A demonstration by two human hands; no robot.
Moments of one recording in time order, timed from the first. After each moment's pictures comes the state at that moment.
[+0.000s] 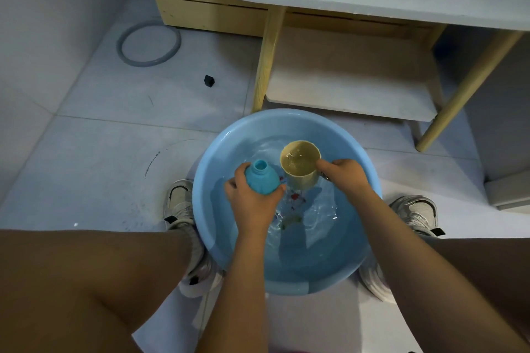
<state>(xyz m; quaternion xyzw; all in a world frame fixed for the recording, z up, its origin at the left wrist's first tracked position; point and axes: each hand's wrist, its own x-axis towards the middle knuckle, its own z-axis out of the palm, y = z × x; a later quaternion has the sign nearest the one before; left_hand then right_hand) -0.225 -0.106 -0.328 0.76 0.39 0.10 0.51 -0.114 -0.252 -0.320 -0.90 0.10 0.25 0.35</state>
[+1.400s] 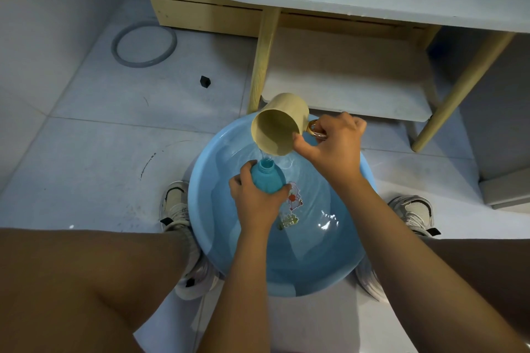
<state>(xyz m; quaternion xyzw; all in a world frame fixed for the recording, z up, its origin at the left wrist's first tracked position) -0.217 -0.115 -0.322 0.77 0.36 0.07 0.52 -0.115 -0.218 -0.262 -0.92 -0.16 -0.14 0.33</state>
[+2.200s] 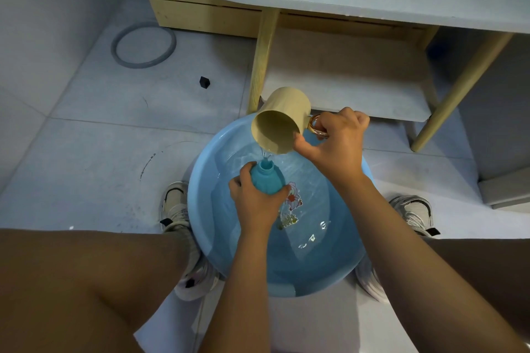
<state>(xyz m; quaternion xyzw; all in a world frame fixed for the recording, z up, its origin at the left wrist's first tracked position) -0.217 -0.116 -0.322 0.77 0.36 0.07 0.52 -0.112 -0.220 -0.259 -0.90 -0.19 -0.21 0.32</state>
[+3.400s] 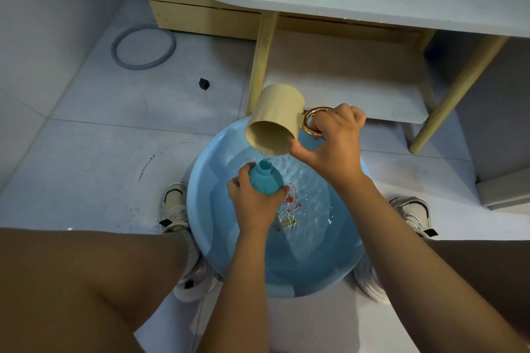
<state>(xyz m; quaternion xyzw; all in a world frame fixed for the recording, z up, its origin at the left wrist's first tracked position) -0.217 -0.115 -0.318 0.77 0.37 0.07 0.51 -0.111 -0.221 -0.255 -0.87 -0.26 -0.28 0.30</state>
